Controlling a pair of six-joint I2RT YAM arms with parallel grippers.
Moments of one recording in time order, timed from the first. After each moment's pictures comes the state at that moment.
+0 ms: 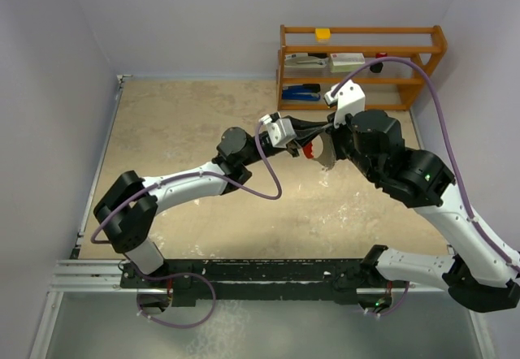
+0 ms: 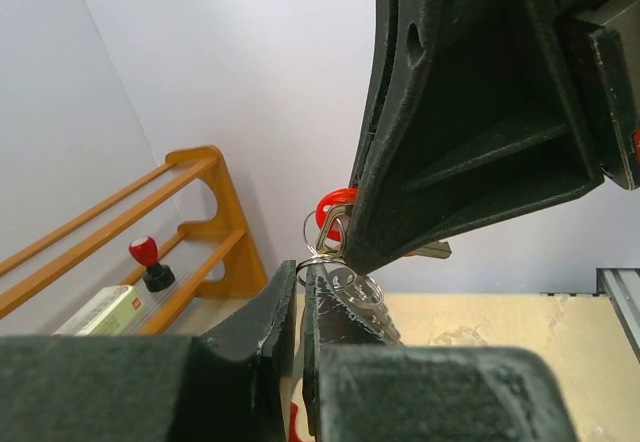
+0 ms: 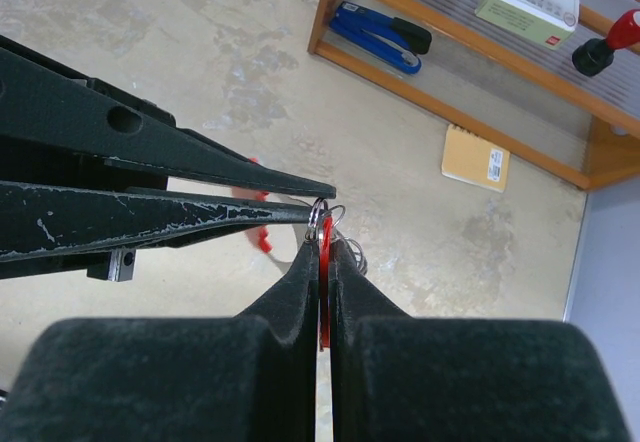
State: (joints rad) left arm -0.90 1.64 1.09 1.01 0.42 0.08; right arm 0.84 1.07 1.52 -0.88 0.50 -0.02
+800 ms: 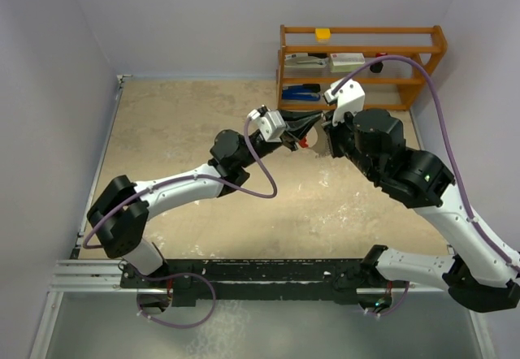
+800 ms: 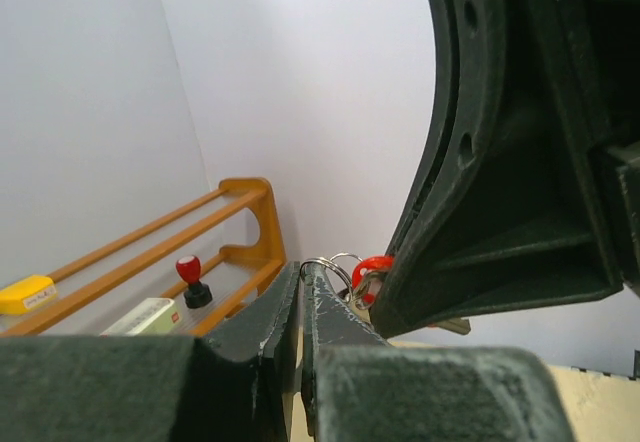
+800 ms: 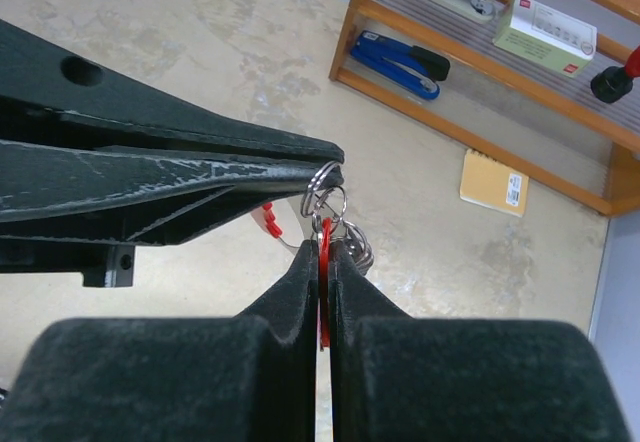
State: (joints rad) left arm -0.91 1.60 1.10 1.05 0.26 0.03; right arm 0.84 1.07 1.52 -0.83 0.48 -0.02
